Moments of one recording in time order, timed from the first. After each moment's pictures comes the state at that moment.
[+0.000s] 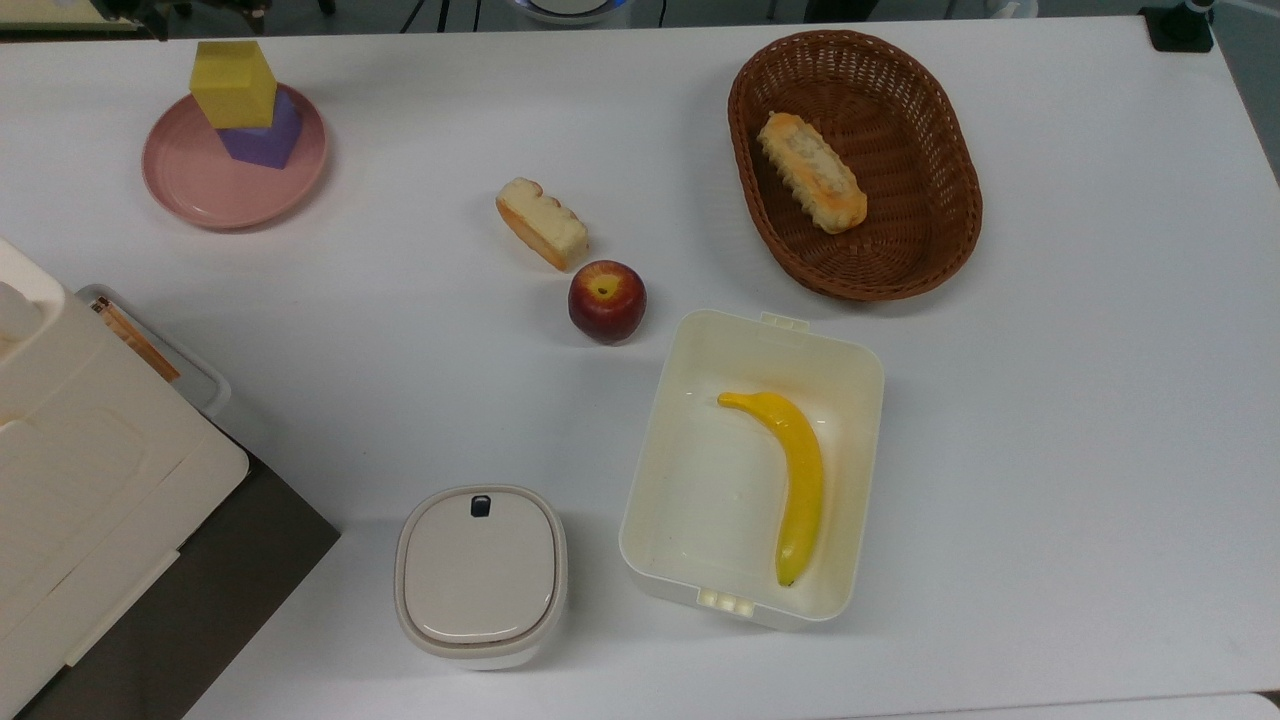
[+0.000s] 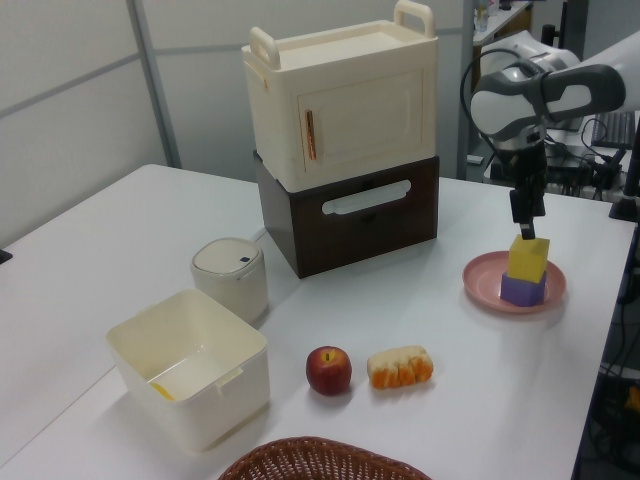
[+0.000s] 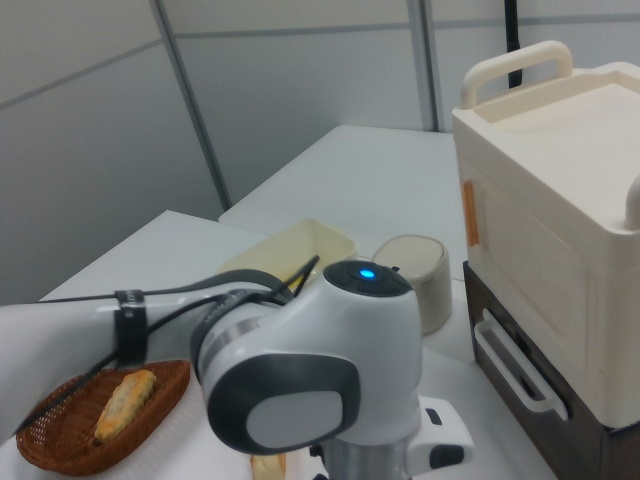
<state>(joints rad) -0.35 0.05 -0.25 -1.92 -0.15 1.75 -0.65</state>
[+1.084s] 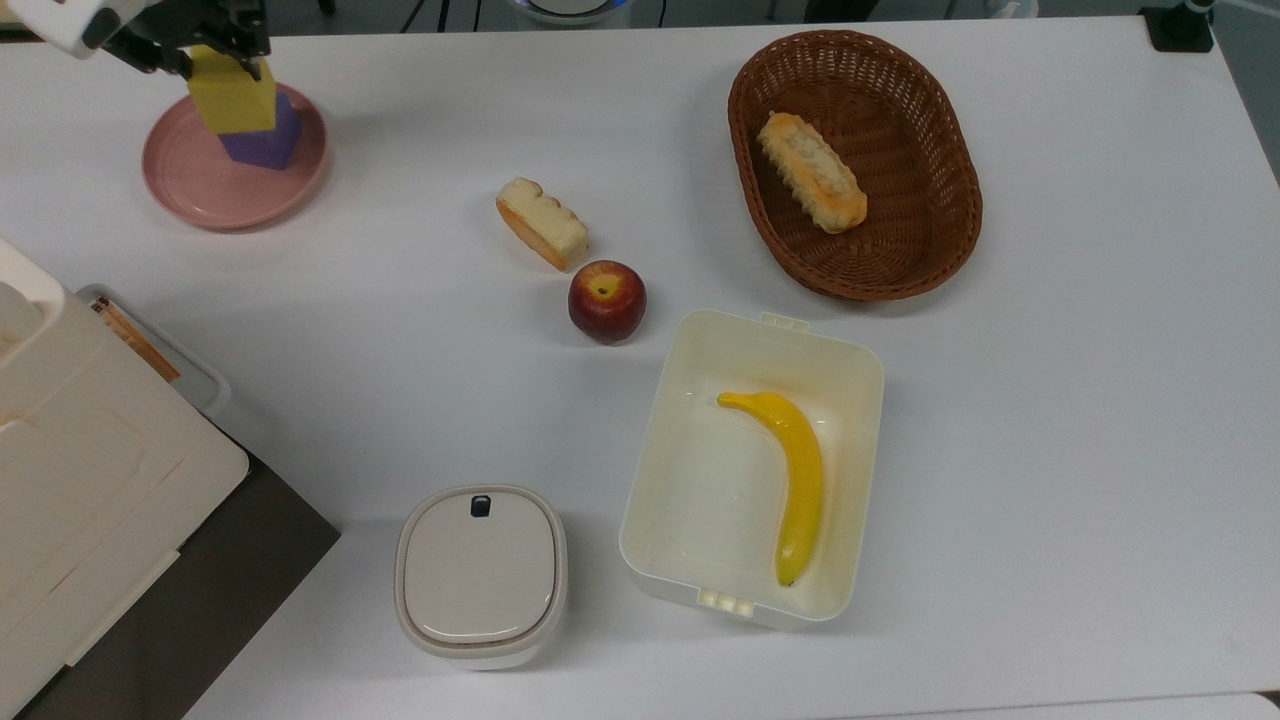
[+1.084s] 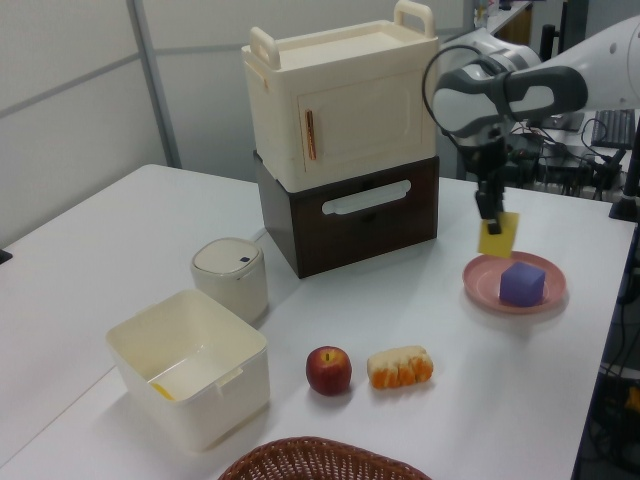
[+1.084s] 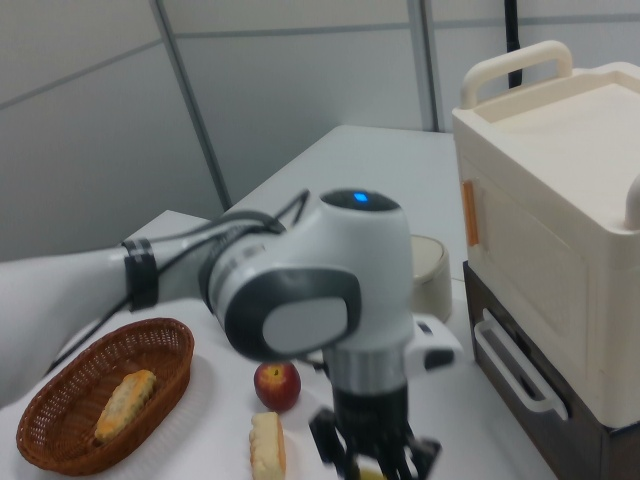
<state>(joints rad) -0.26 0.14 -0.23 -1.75 -0.12 1.70 -0.66</state>
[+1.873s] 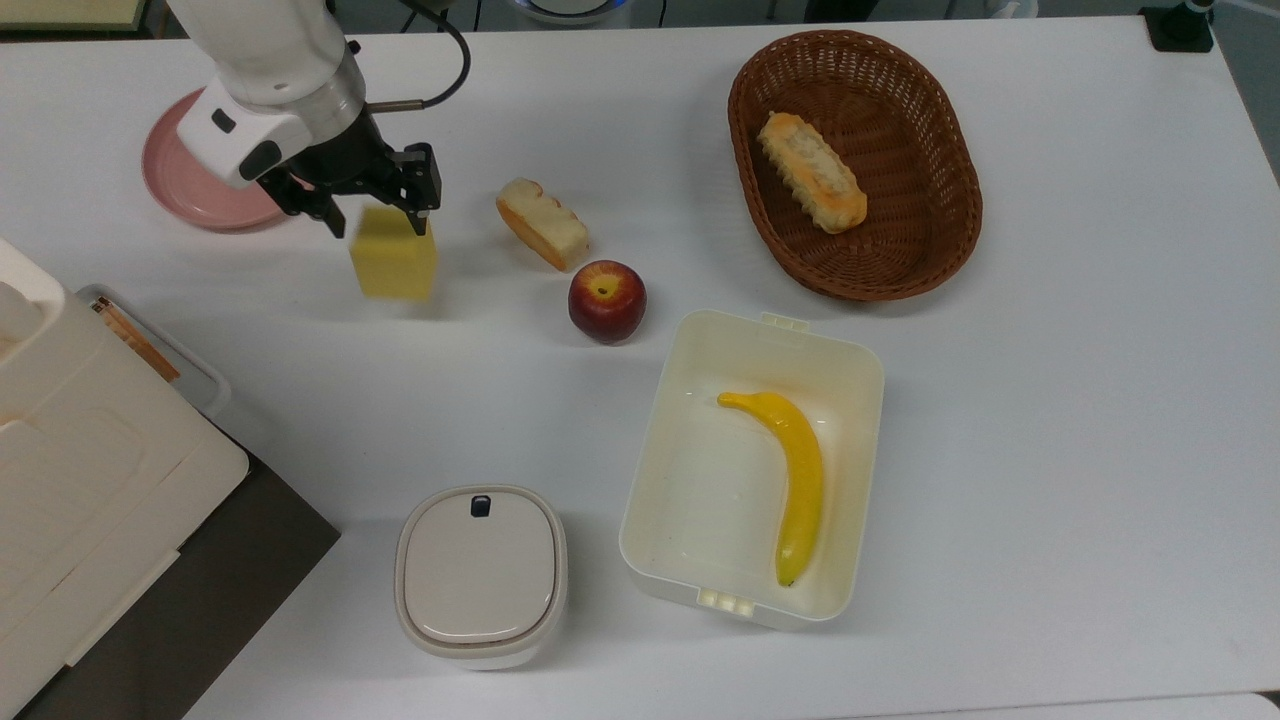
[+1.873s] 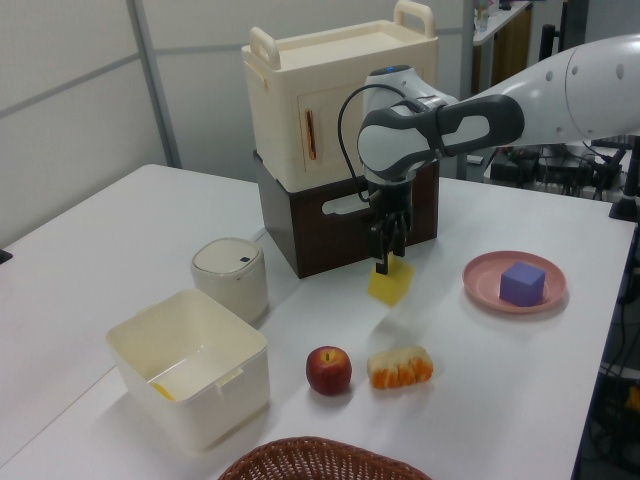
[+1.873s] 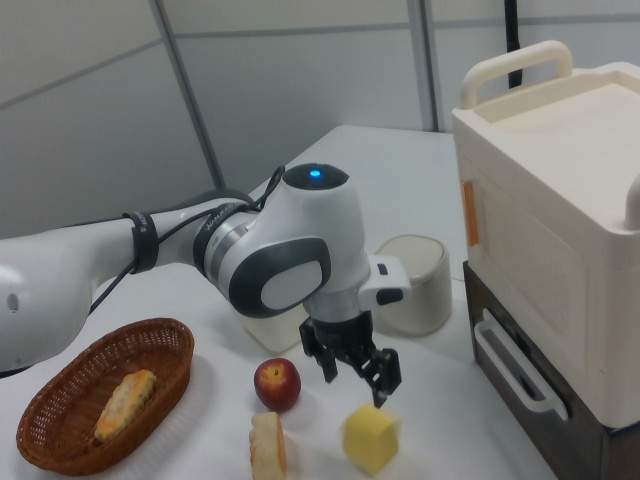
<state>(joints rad) -0.04 0.25 -0.23 -1.72 0.11 1.94 -0.32</state>
